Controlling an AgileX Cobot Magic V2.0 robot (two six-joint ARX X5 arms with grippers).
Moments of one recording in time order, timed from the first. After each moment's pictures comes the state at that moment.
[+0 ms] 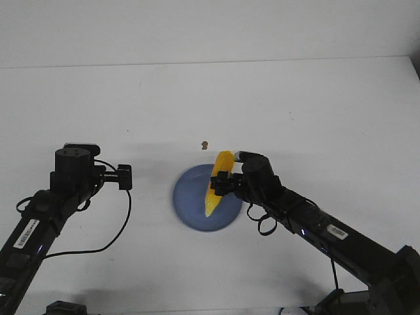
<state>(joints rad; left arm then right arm) -0.19 1.22 1.02 -0.43 0.00 -0.09 0.55 1.47 0.87 -0.07 -0.21 0.74</state>
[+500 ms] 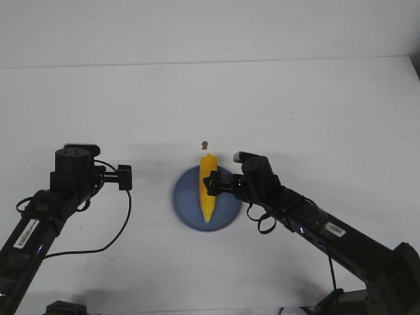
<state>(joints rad) -0.19 1.22 1.02 -0.44 0.00 -0.10 0.55 1.47 0.87 -0.08 -0.26 0.76</state>
